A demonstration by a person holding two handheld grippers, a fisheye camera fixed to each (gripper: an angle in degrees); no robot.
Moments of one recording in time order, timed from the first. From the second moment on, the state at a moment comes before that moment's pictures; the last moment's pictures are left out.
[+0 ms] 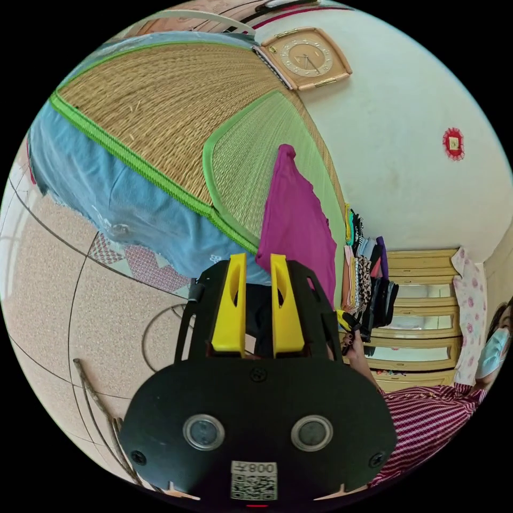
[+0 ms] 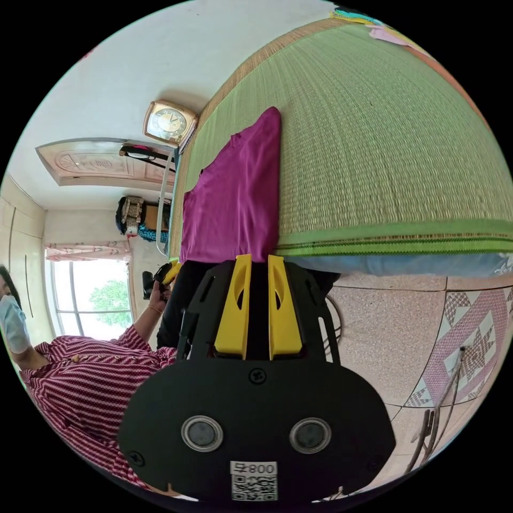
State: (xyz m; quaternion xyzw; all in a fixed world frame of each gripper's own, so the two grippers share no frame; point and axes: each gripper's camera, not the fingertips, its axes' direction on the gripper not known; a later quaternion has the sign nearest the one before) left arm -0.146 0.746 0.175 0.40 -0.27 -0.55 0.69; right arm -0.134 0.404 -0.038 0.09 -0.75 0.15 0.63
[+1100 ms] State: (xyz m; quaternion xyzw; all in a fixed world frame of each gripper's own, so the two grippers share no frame) left arm -0.144 0.793 0.217 0.39 -0.28 -0.54 0.69; right arm -0.094 0.441 -0.022 0.11 -0.79 0.15 0.59
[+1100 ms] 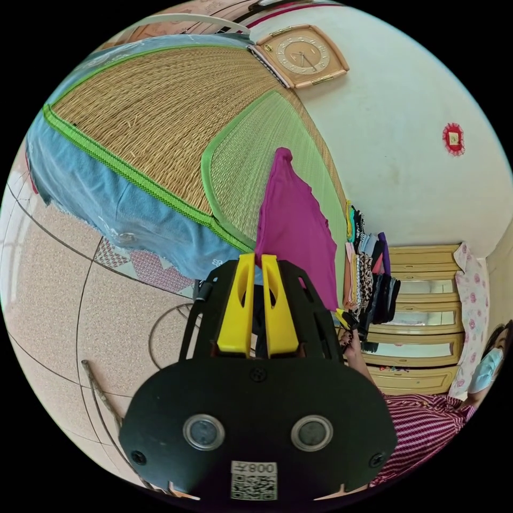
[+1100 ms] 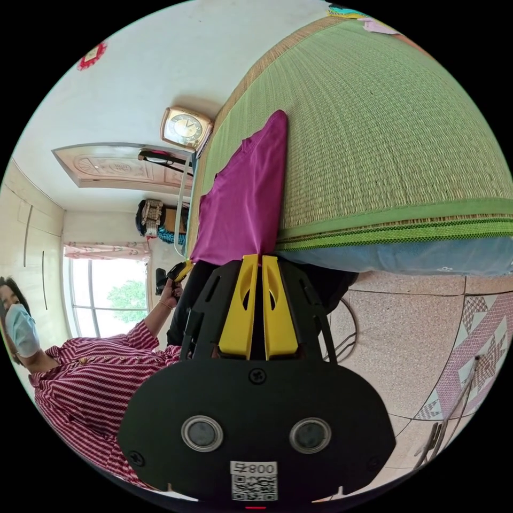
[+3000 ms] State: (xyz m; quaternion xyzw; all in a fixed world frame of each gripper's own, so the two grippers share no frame) left arm 0.140 0.202 0.400 -0.06 -0.37 -0.15 0.92; right arm -0.085 0.439 -0.061 0.15 -0.80 0.13 0.56
